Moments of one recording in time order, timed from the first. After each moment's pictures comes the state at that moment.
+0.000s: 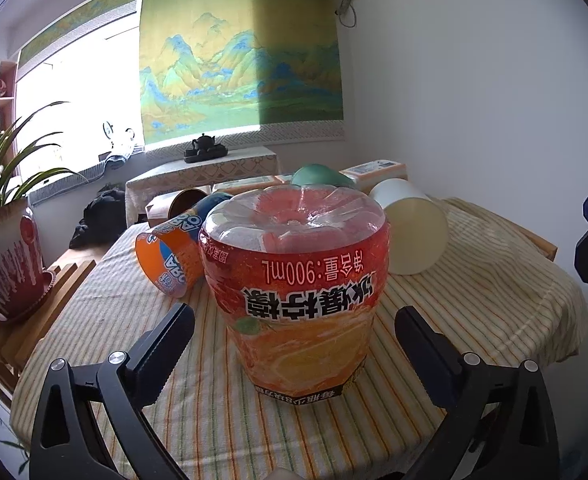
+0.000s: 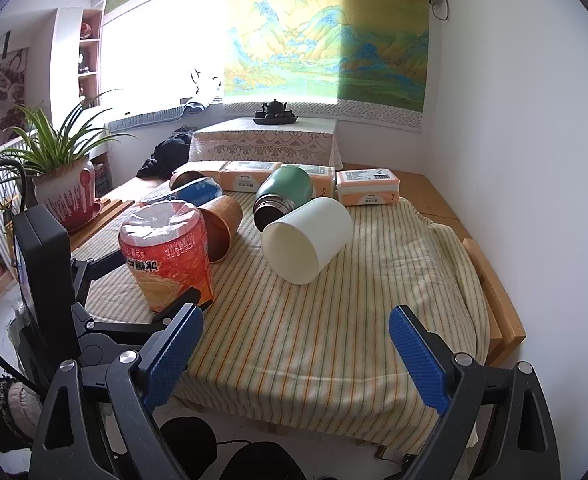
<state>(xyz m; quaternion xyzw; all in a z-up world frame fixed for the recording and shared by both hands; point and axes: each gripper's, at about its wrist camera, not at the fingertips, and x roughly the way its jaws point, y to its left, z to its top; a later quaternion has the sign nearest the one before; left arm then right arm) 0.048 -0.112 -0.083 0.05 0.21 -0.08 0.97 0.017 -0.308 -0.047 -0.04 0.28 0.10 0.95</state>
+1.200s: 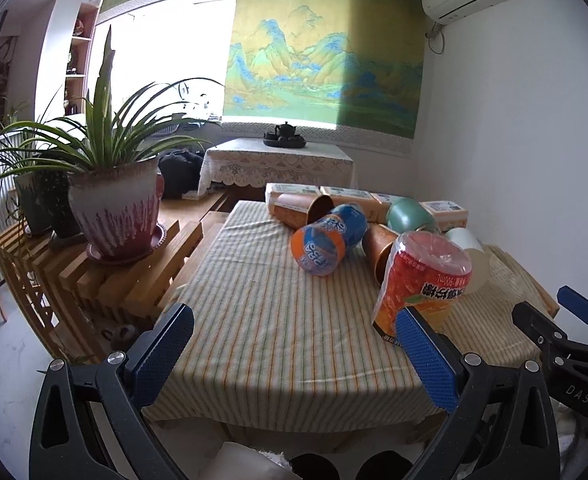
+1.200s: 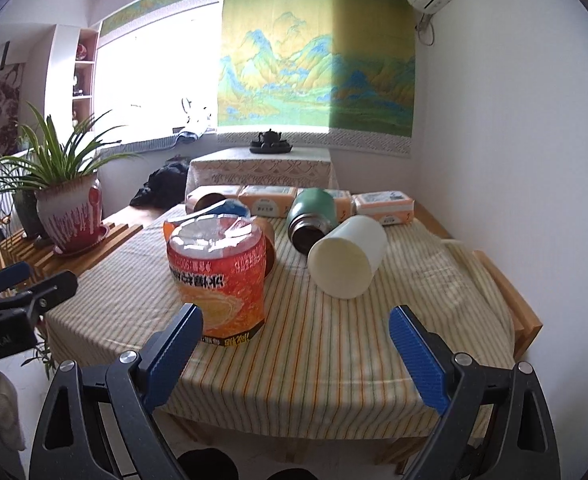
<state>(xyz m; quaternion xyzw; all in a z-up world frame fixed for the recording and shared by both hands) -0.057 0.007 -0.018 -0.06 0.23 0.02 0.97 -0.009 -0.248 -0.053 -0.03 0.21 0.06 0.98</state>
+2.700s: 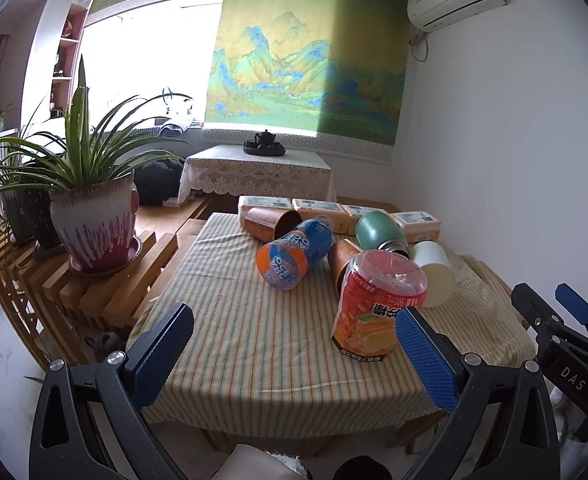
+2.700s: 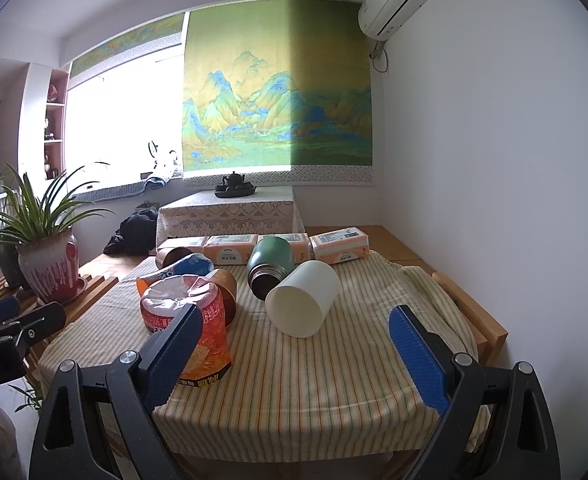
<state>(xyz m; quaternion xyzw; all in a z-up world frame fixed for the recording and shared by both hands) -0.053 -0.018 0.003 -0.07 0.22 -0.01 0.97 -0.026 -0.270 -0.033 0.01 0.15 0.01 0.99</state>
